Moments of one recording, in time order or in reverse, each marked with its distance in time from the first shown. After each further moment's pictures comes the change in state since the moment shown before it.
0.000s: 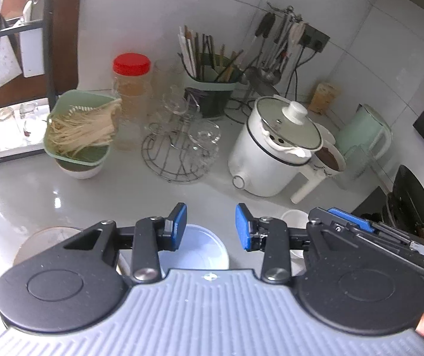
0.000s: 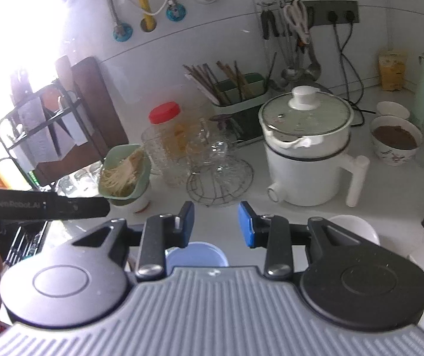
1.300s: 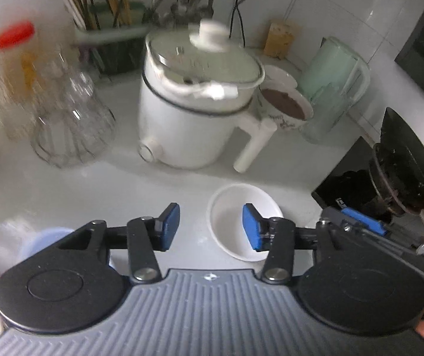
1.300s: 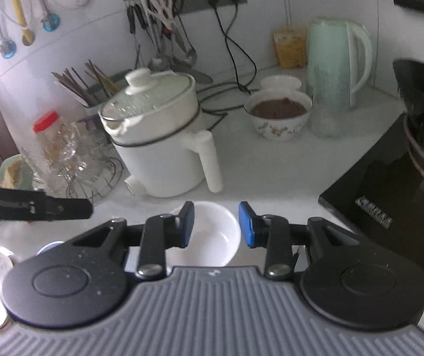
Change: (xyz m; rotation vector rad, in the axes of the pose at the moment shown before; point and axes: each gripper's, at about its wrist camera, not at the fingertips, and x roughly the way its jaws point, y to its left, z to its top) left arm 0.169 -0.130 -0.024 0.126 0.163 -0.113; right arm 0.015 -0.159 -0.041 0.144 0.007 -0.270
